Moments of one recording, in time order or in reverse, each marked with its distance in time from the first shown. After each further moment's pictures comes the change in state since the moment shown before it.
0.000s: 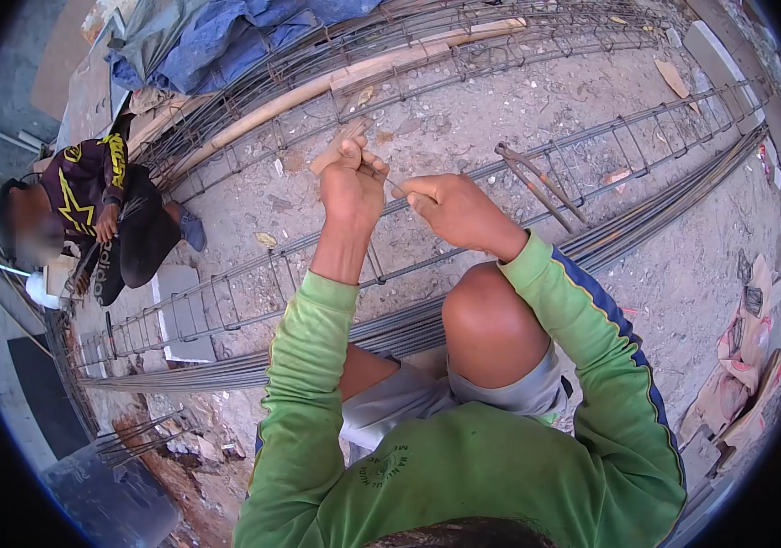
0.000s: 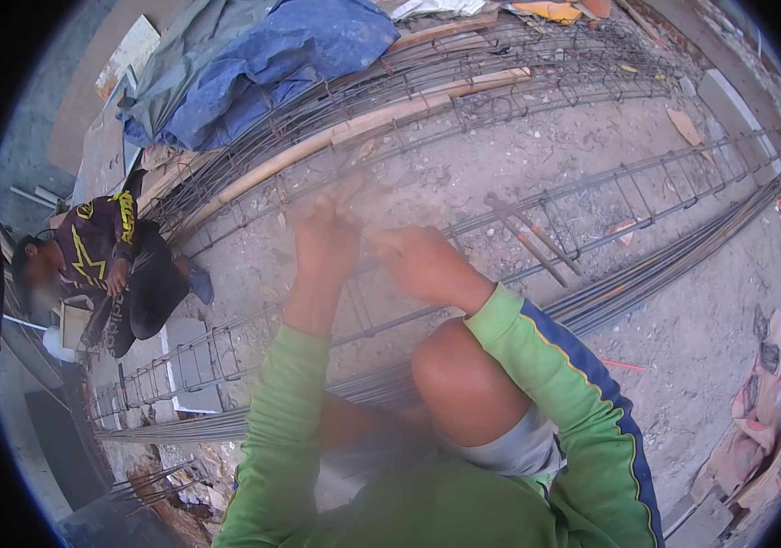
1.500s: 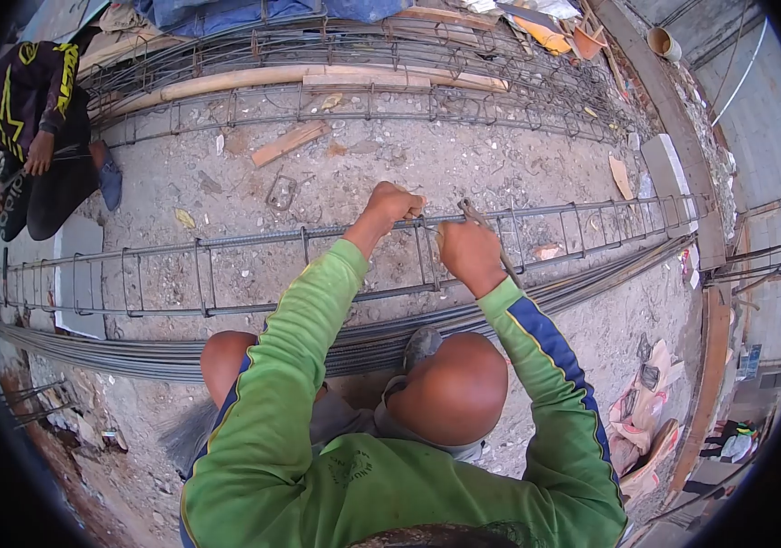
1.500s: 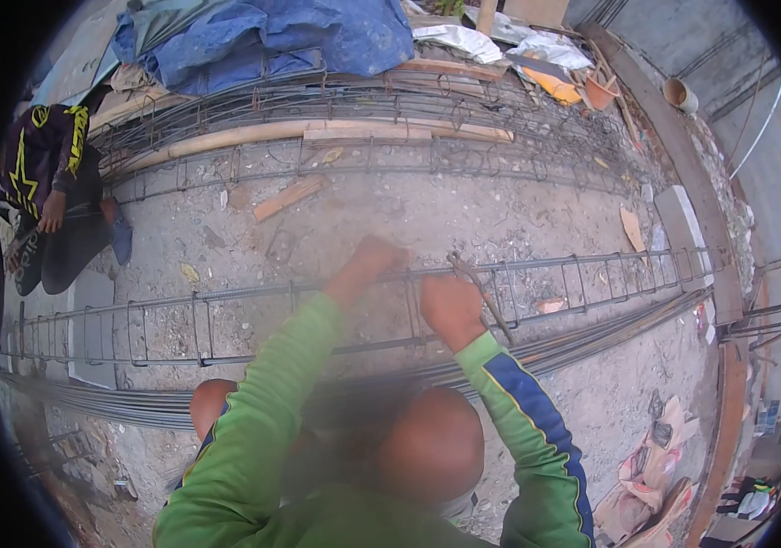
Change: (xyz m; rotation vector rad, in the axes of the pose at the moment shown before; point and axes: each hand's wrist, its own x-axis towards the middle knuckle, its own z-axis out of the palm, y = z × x) left_hand 0.069 -0.121 0.010 0.782 -0.097 -0.268; right_hand -0.004 0.064 -0.037 -1.164 -0.011 0.249
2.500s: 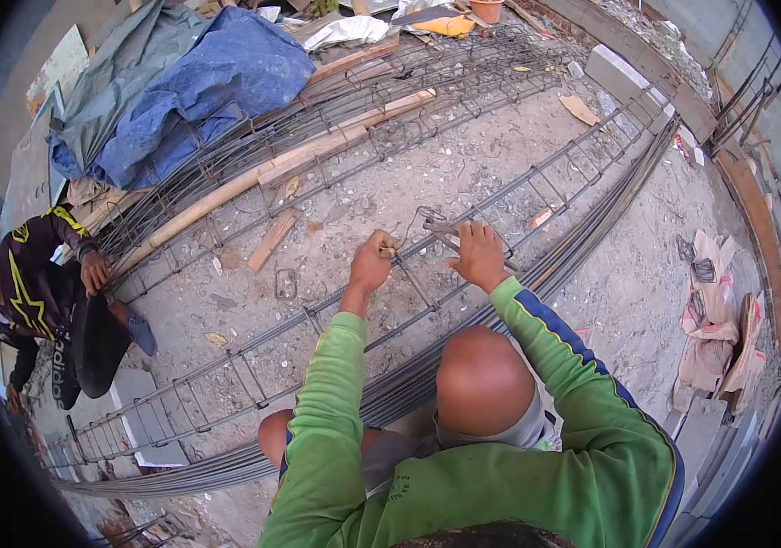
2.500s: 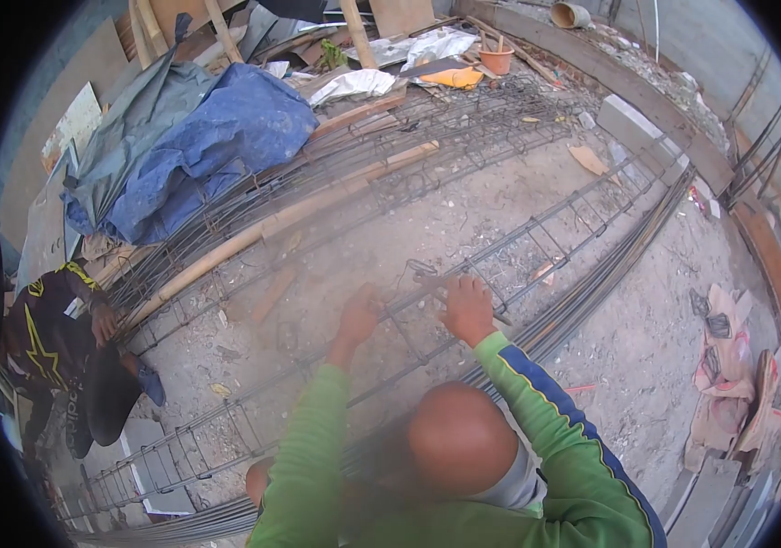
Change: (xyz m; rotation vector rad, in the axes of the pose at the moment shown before) left_hand -0.014 -0.019 0.006 0.578 -0.097 0.452; right_hand -0.039 0.063 0.052 0.169 0.273 0.385
